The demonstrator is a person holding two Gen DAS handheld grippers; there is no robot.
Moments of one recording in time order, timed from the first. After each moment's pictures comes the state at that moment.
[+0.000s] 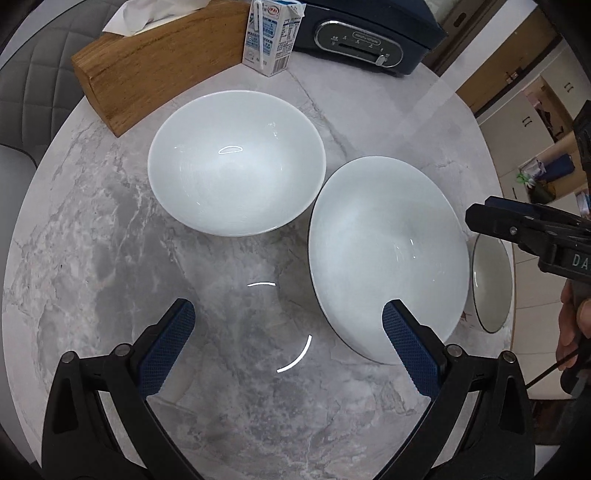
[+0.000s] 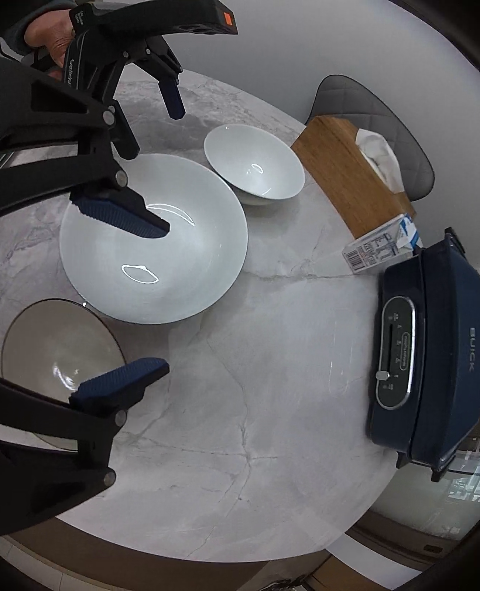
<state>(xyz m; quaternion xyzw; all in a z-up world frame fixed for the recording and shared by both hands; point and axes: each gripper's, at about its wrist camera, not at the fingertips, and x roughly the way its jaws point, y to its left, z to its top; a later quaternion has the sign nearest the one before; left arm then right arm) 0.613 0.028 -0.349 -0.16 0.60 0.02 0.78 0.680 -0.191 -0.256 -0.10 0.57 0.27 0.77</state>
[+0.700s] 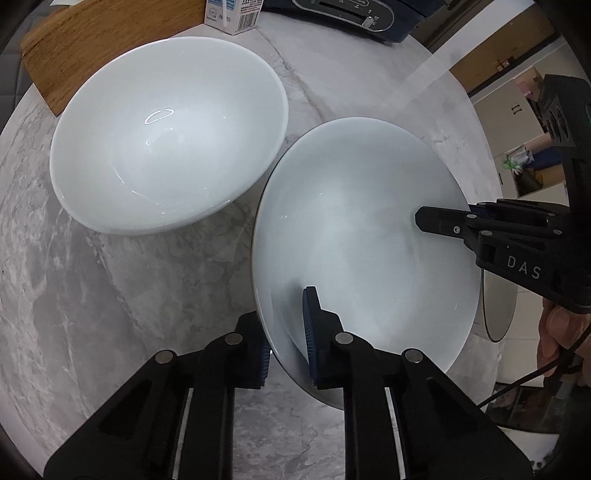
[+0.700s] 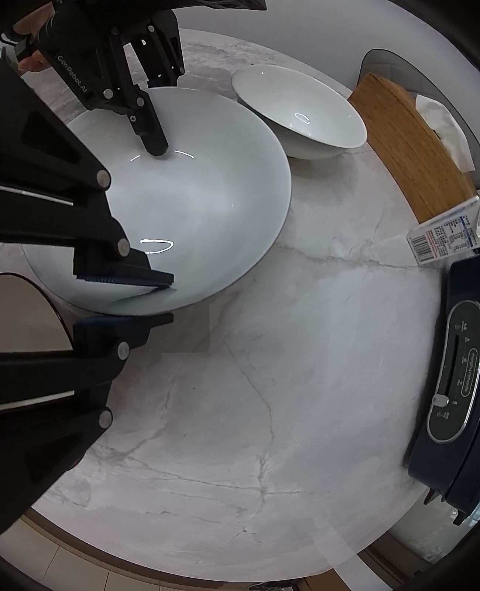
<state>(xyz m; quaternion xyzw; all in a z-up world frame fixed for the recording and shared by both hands) 0.657 0.002 -0.406 -0.18 0.63 -0.02 0.76 0.693 -0.171 -0.316 -0.16 0.61 0.25 0.73</state>
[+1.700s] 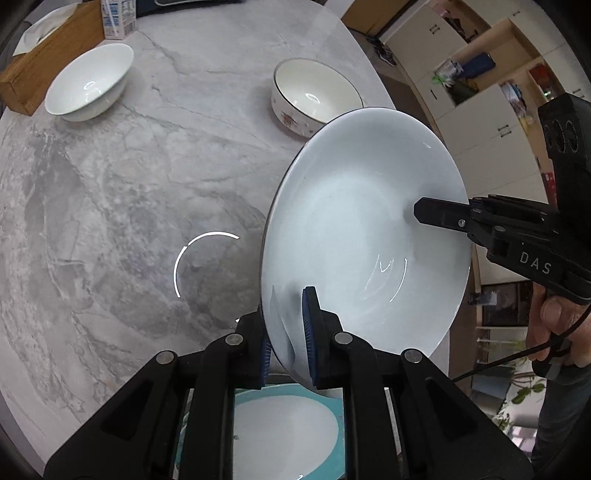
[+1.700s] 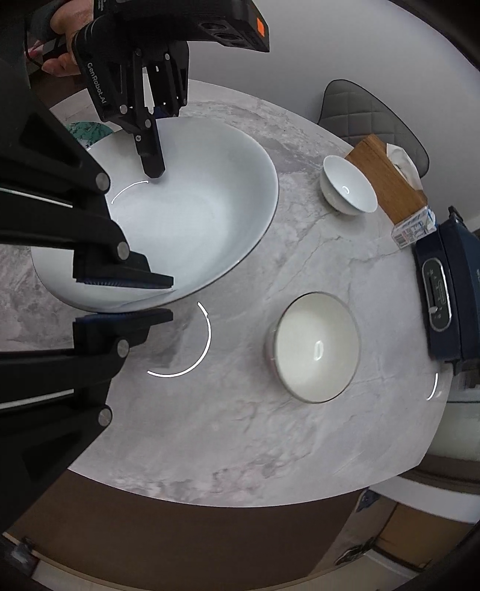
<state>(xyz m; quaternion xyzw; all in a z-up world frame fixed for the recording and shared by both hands) 0.490 -0.098 -0.339 -0.09 0.65 -0.18 0.73 0.475 -0.305 -0.238 -0.02 0.60 0.20 0.78</state>
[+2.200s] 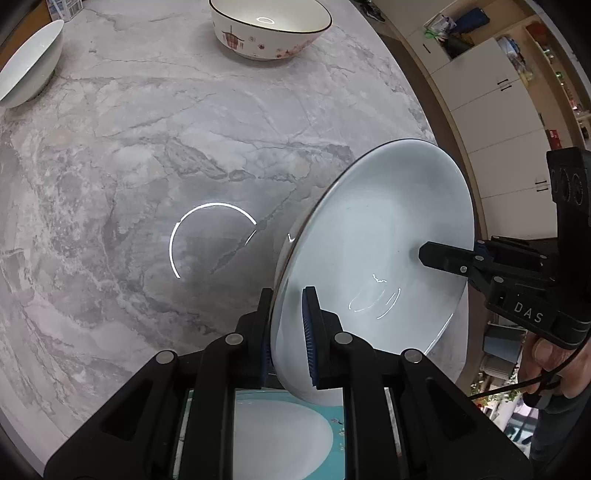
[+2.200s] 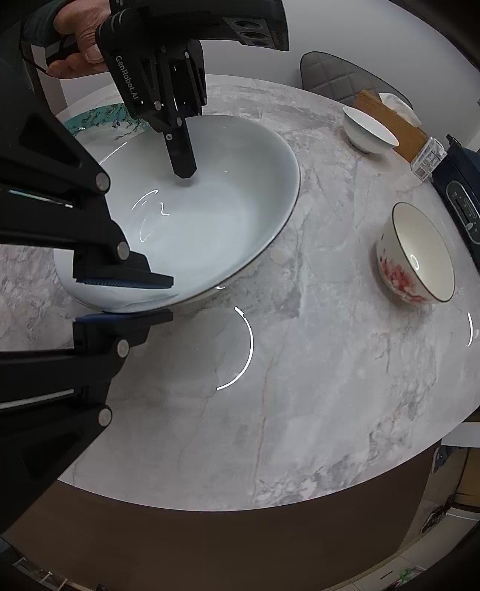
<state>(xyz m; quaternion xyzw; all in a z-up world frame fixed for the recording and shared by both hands) 0.462 -0.153 -0.400 -0.04 0.69 -0.19 0.69 0.410 -0.368 -0.317 0.08 0.64 0.14 0.75</state>
